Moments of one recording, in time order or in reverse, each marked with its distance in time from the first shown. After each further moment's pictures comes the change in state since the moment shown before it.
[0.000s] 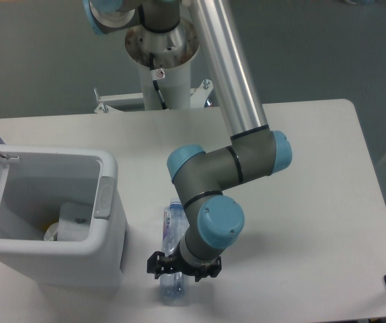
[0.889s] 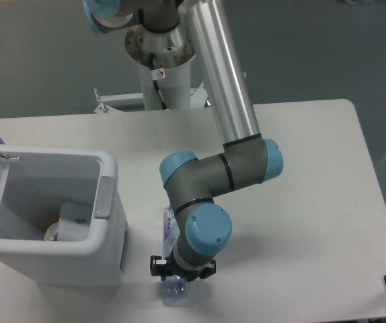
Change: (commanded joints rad) arm -0.005 0.011 0.012 0.005 0.025 0.000
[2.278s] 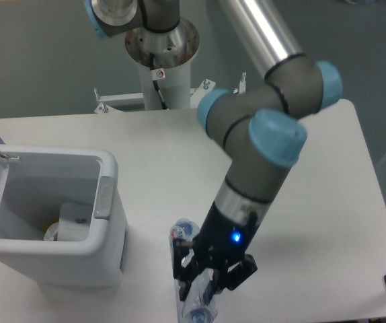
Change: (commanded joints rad) arm 0.158 0.268 0.144 0.175 -0.581 -0.077
